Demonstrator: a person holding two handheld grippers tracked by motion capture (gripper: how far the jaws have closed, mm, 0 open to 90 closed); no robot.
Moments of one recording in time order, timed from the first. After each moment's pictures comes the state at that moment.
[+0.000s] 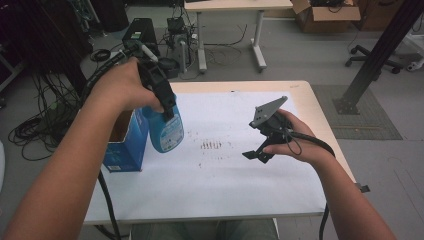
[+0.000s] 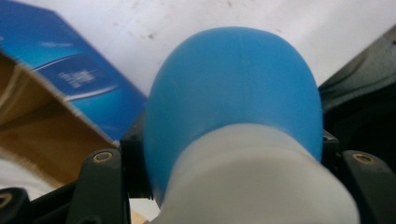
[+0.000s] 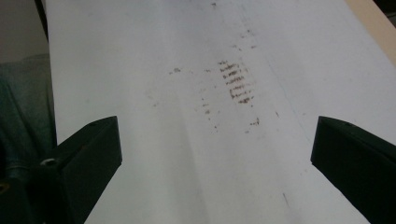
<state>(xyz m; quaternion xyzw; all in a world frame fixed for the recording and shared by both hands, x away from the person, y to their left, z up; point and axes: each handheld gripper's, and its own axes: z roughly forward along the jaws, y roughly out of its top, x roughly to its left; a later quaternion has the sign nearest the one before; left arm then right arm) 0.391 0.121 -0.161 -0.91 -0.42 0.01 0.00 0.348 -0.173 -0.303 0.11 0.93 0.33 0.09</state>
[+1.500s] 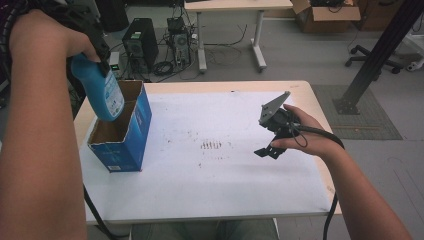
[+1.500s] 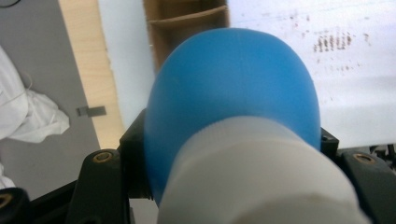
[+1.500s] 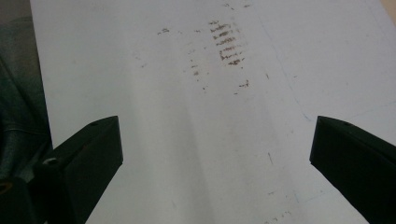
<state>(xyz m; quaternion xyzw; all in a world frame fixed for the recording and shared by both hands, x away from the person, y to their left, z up) 0.422 0.258 -0.089 -0.73 -0.68 -0.01 -0.01 0.361 -0.191 -0.300 0.12 0.95 0.26 0.08</state>
